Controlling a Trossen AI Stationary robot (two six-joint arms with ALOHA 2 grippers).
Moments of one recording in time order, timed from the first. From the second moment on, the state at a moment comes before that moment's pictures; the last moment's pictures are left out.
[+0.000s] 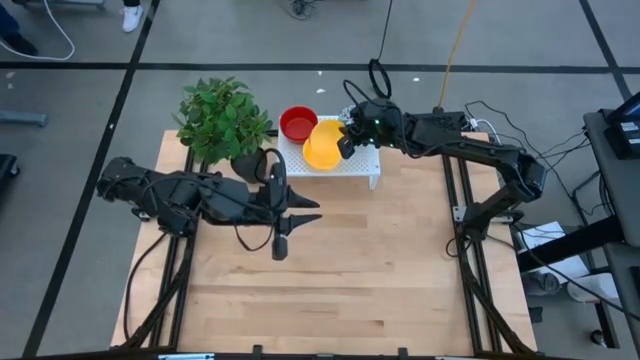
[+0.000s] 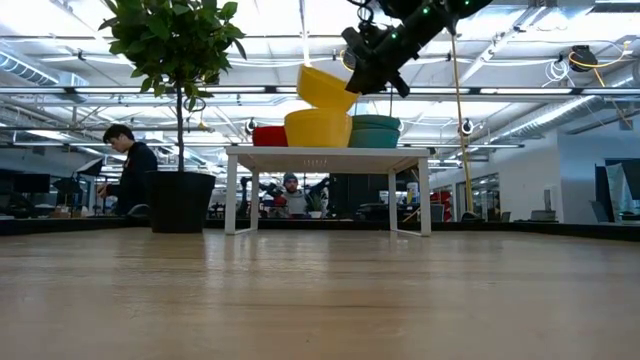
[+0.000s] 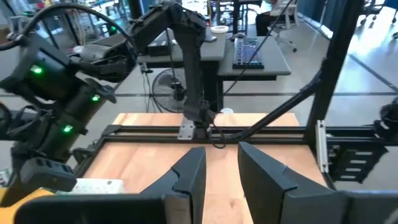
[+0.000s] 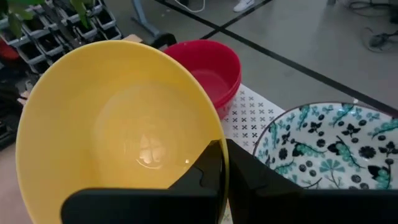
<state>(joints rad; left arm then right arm) -0.33 1.46 1.68 -0.47 -0.40 -0.06 -0.44 1.54 1.32 -0.29 0.10 0.27</state>
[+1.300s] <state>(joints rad) -0.32 1.46 1.68 -0.47 -0.42 -0.03 -0.44 1.53 1.27 -0.16 0.10 0.30</state>
